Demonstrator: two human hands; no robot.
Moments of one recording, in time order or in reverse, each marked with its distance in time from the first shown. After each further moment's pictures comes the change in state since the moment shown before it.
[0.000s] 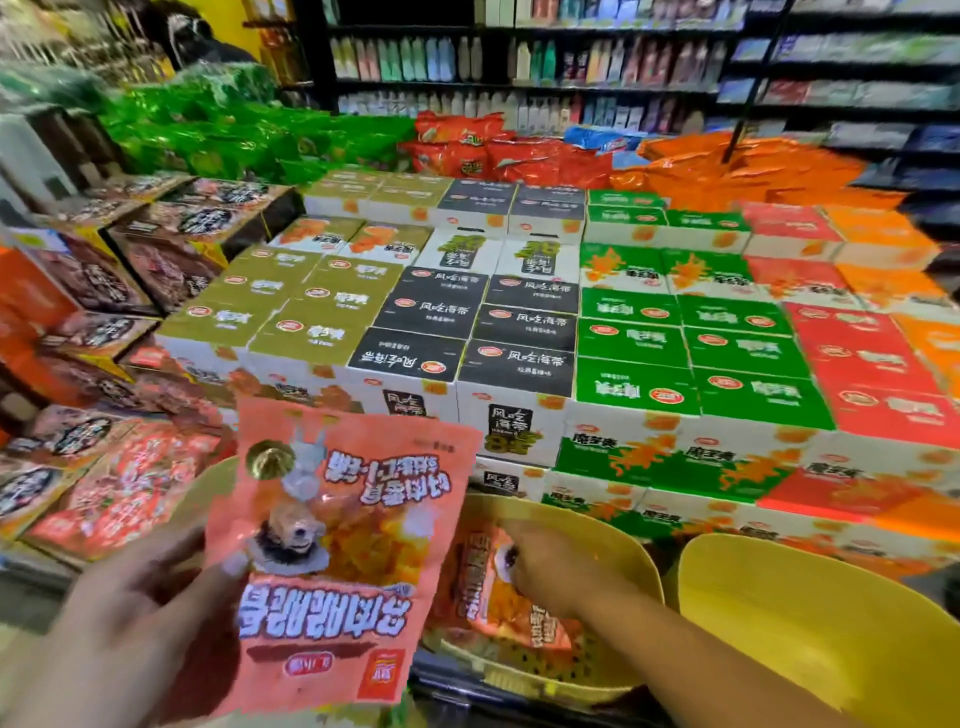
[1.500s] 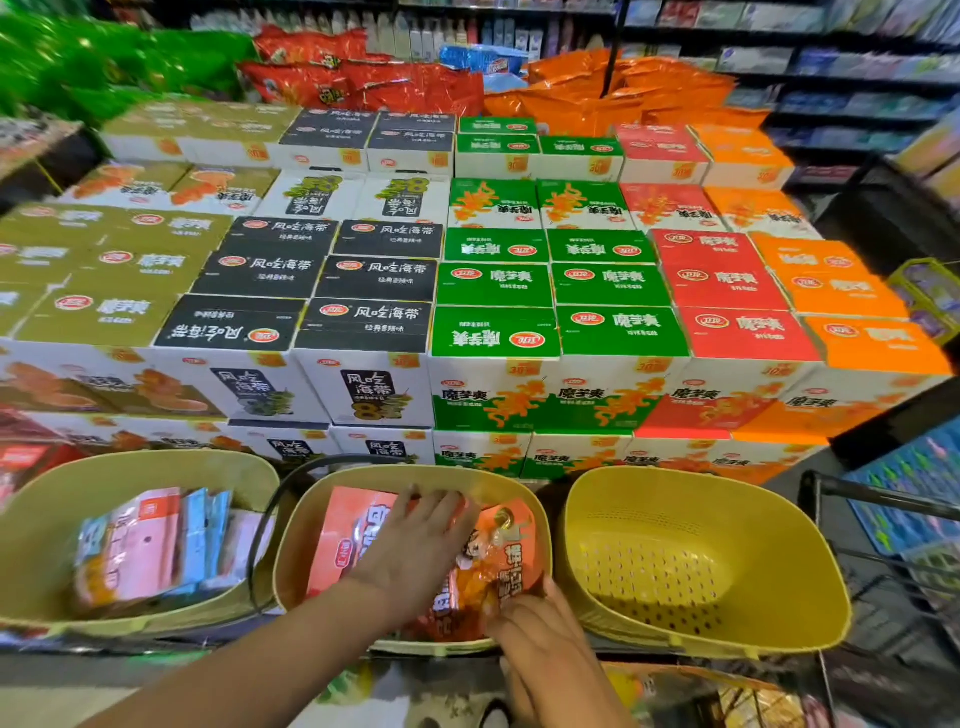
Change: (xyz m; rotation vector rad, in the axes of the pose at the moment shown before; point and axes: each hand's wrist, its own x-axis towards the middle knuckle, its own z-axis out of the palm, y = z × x) left_hand 0.024 0.016 0.337 1.098 -0.712 0.808; right_hand -0.160 0.065 0.083 -0.088 0.548 -0.155
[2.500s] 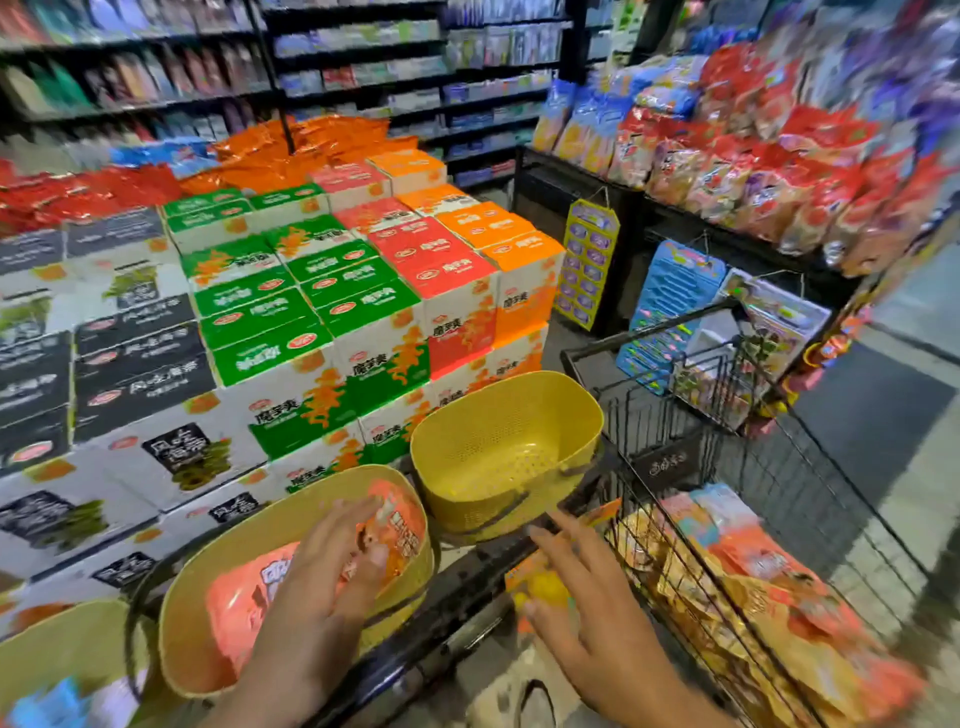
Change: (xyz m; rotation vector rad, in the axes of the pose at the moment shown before) left_hand -0.105 0.044 -0.095 -0.897 0.269 0.168; right_hand -0.132 -0.111 -0.094 0.138 0.408 0.725
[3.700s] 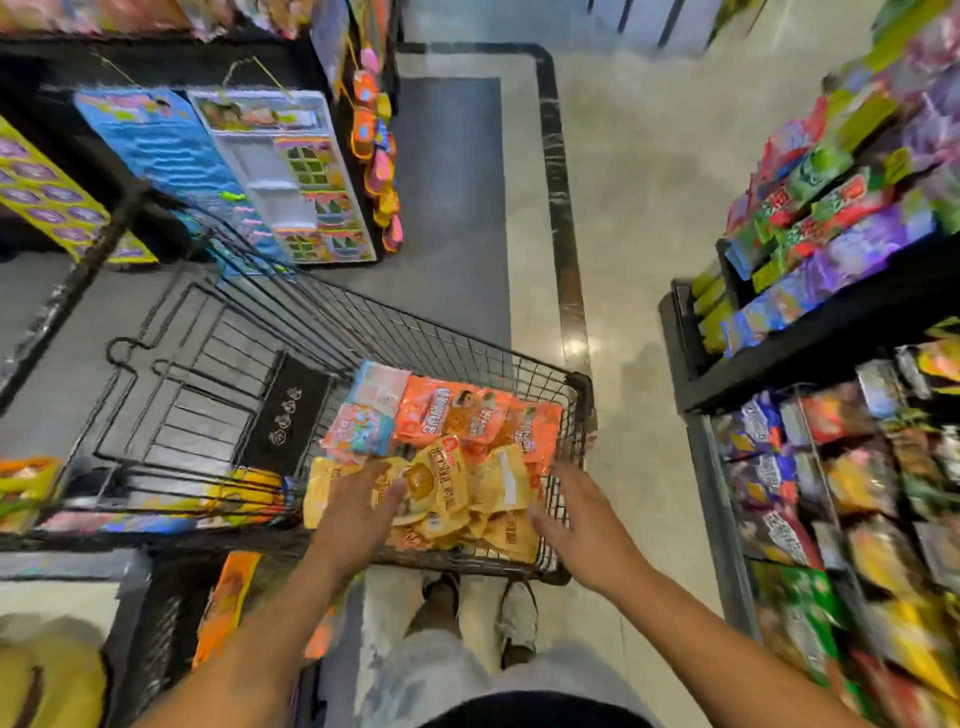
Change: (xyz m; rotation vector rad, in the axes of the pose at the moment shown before) left_hand 0.153 0.211 0.592 0.359 -0.976 0.219; right_hand -0.238 0.384 -0.187 0.169 0.326 1.186
